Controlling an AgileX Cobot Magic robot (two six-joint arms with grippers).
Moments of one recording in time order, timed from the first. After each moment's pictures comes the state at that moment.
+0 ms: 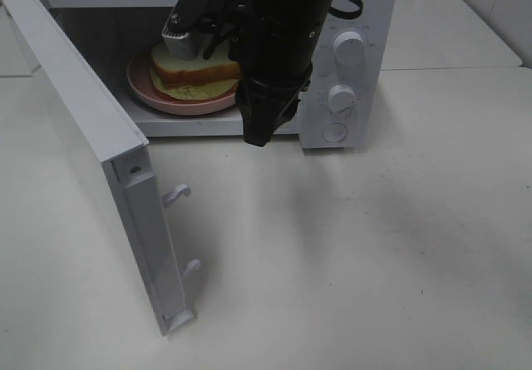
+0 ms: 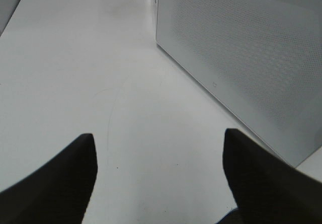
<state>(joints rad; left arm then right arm) -0.02 -0.01 -0.52 -0.05 1.08 0.03 0.69 1.95 -1.67 0.04 1.09 -0.62</state>
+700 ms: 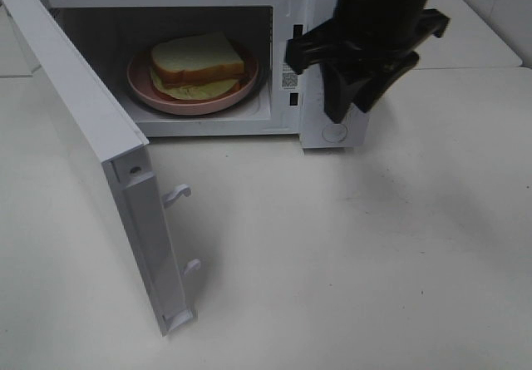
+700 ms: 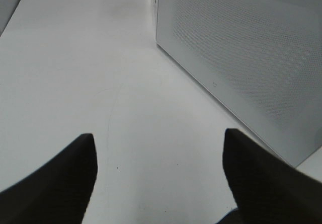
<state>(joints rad) -0.02 -0.01 -0.52 -0.05 1.08 0.03 0.50 1.77 -1.54 0.04 1.21 0.02</state>
